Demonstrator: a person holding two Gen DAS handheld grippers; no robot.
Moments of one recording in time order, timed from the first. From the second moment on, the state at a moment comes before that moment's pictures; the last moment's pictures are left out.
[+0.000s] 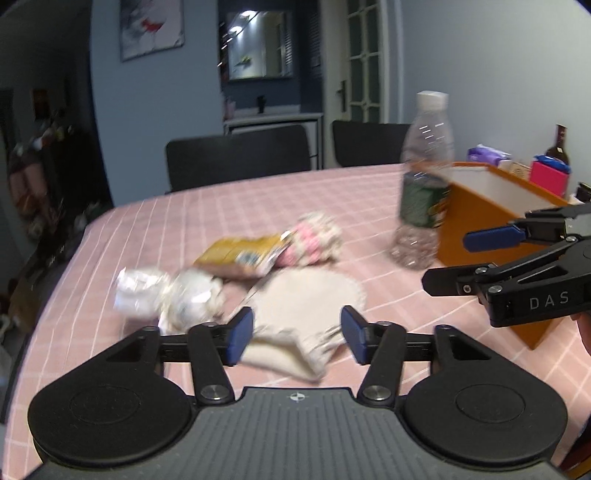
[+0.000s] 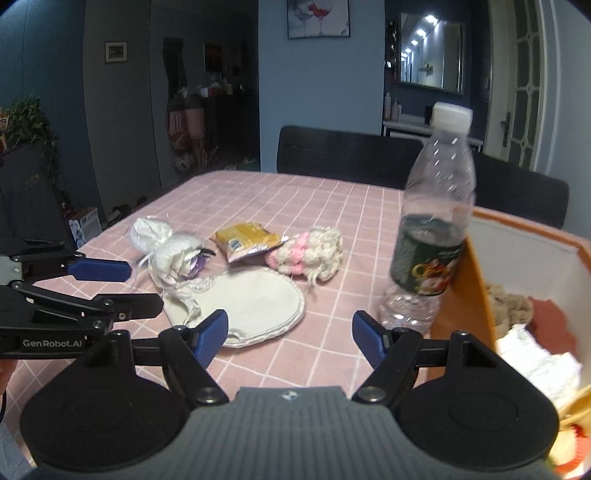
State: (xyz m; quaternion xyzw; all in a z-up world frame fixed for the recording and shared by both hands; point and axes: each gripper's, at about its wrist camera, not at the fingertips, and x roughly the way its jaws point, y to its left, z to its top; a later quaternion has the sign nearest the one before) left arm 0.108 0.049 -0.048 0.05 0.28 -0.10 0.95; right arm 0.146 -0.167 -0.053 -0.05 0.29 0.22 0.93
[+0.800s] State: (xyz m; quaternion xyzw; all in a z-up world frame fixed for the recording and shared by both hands) left arm 0.179 0.103 -0.069 0.08 0.31 -0.04 0.95; right arm 0.242 -0.101 -0.123 0.01 0.39 0.19 0.90
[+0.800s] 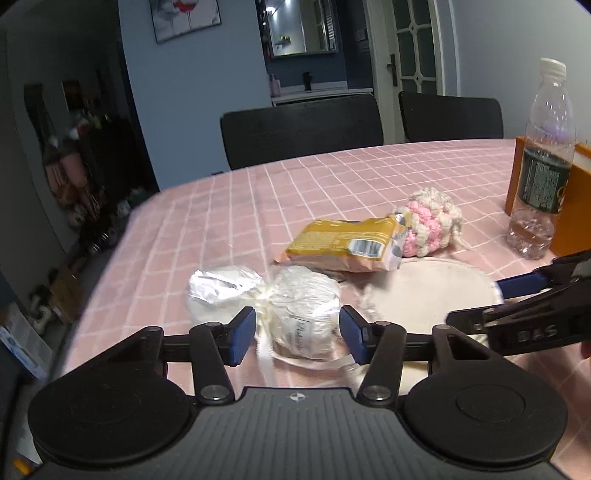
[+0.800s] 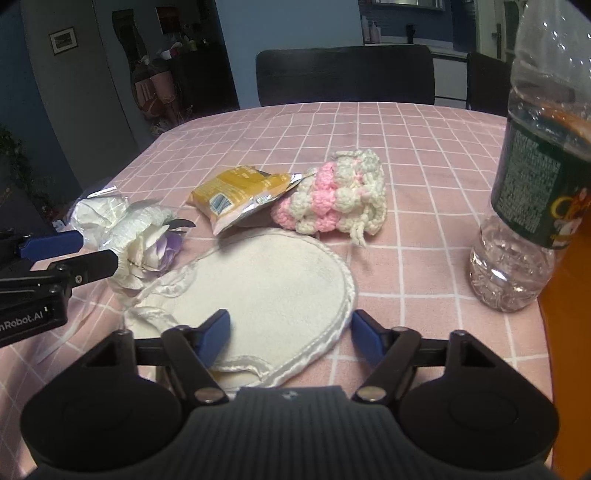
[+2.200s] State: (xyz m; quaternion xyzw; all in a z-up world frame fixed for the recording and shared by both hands) left arm 0.065 0.032 -0.038 0.04 0.27 -0.04 0.96; right arm 0.133 -0.197 -0.074 -0.01 0.31 0.17 0.94
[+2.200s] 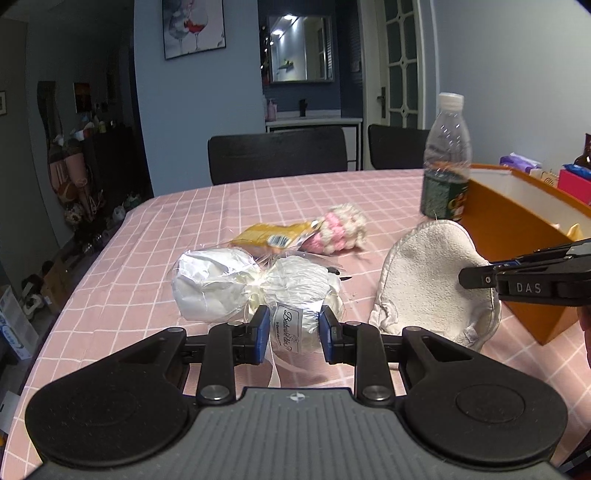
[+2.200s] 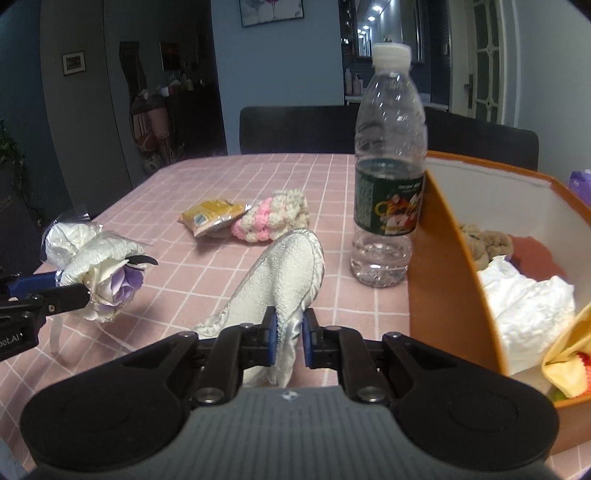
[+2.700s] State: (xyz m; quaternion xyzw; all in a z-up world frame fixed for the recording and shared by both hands) left arm 0.027 0.007 0.000 0.04 0.21 -0.07 0.97; right arm 0.086 -0.214 -0.025 0.00 0.24 0.19 0.95
